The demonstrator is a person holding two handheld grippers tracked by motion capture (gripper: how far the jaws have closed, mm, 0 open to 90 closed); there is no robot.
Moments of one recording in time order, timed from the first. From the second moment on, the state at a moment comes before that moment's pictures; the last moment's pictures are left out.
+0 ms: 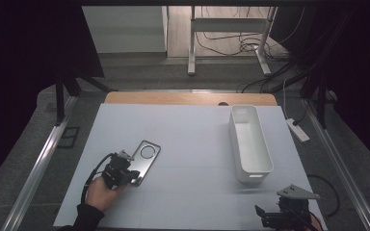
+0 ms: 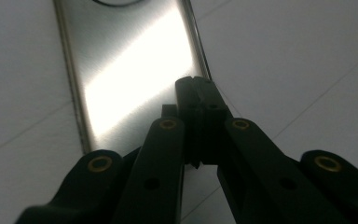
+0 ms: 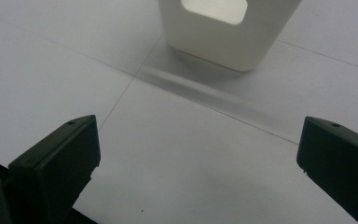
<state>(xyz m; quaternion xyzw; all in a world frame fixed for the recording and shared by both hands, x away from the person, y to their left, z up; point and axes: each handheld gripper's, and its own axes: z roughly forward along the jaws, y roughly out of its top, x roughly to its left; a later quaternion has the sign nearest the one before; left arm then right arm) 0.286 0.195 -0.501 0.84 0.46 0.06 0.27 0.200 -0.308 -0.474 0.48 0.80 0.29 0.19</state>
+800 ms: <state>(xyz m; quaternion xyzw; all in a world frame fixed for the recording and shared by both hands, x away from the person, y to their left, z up) 0.306 0.222 -0.486 0.83 0.48 0.09 0.26 0.200 -0.308 -0.474 0.48 0.80 0.29 0.19</state>
